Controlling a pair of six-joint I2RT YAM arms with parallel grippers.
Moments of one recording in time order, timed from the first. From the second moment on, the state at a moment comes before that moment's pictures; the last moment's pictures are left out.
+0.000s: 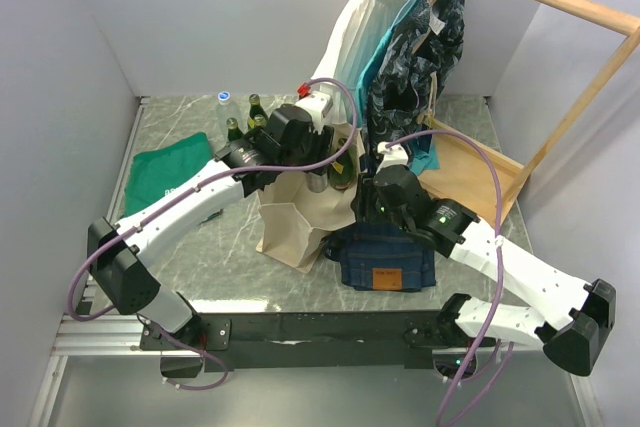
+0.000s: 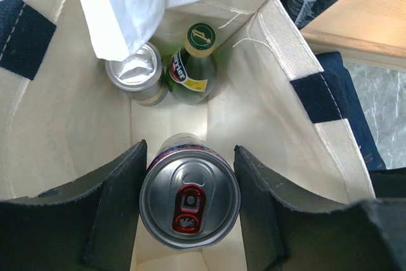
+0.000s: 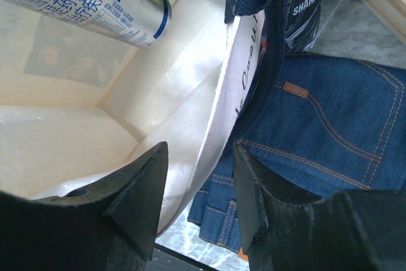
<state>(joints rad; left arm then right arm) -0.79 1.53 1.49 -0.50 -0.16 -0.27 0.81 1.06 0.96 -0.56 0.29 0.54</state>
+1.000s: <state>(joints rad) -0.79 1.42 1.59 -0.53 -0.17 -0.22 0.81 1.04 0.96 -0.57 0.30 0.54</state>
